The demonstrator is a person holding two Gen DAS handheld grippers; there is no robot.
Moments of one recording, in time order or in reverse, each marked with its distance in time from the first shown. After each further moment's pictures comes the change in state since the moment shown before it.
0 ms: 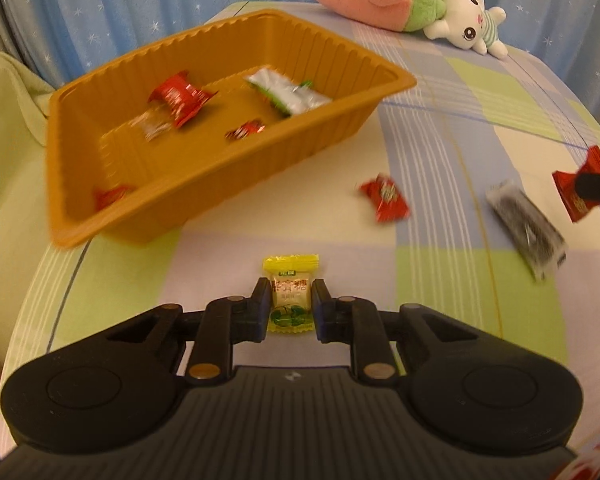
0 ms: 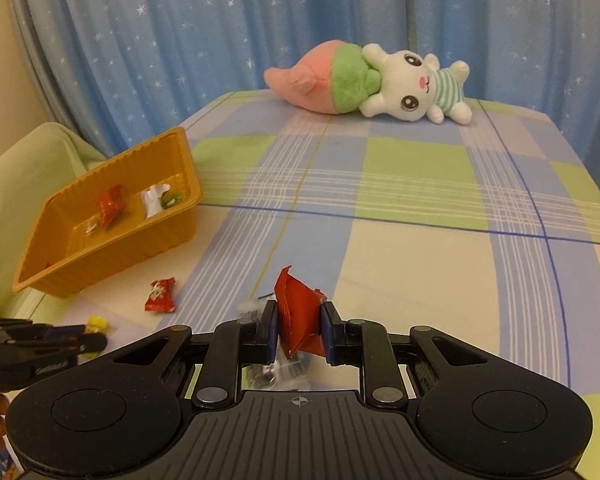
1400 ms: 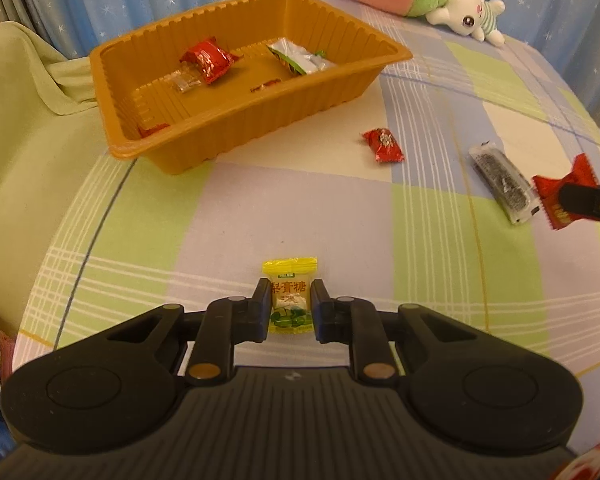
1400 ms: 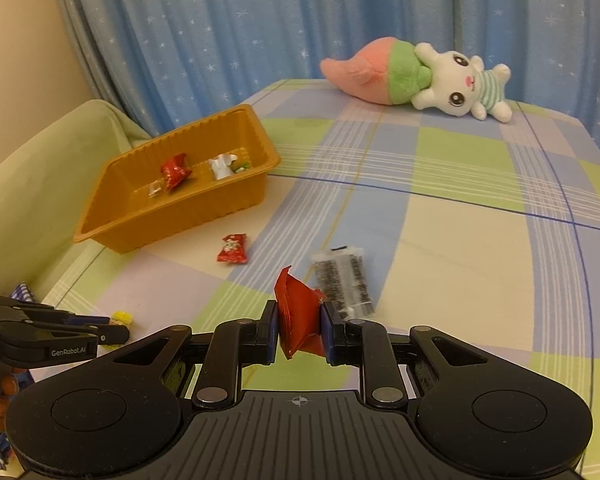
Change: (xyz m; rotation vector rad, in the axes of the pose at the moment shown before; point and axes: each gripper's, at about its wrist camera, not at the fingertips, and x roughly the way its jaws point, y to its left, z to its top) left arm -0.045 0.008 -0.031 -0.045 0.055 -0.007; right arm -0.032 0.041 -0.031 -0.067 0.020 0.097
